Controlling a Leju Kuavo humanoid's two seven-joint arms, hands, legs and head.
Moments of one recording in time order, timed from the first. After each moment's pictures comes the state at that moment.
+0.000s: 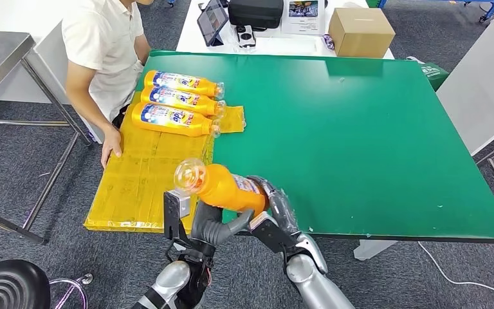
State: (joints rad) left arm -0.20 -0.21 -0.62 -1.21 0.36 0.31 -0.37; right arm -0.23 0.12 0.46 -0.99 0.42 -0.33 -0.63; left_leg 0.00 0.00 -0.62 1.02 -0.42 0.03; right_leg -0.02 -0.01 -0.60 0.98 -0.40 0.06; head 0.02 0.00
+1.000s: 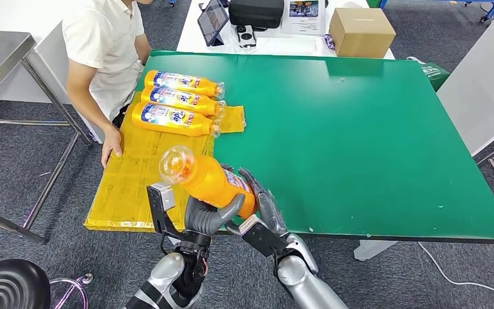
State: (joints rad) left arm -0.21 -0.22 -0.58 -1.25 0.44 0.26 -0.41; right arm -0.24 0.13 0.55 -1.01 0.35 -0.26 -0.62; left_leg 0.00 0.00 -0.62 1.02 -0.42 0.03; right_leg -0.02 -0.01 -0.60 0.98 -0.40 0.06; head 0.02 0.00
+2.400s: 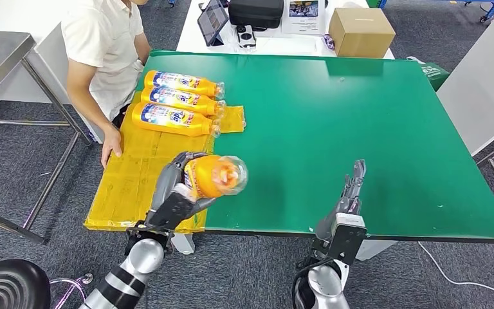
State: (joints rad) left arm -0.29 -0.06 -0.49 -1.28 -0.46 0.43 -0.26; right arm -0.01 0.22 0.25 -1.46 0.03 -0.65 -0.70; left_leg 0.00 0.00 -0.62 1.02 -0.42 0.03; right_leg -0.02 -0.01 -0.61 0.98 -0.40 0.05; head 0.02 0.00
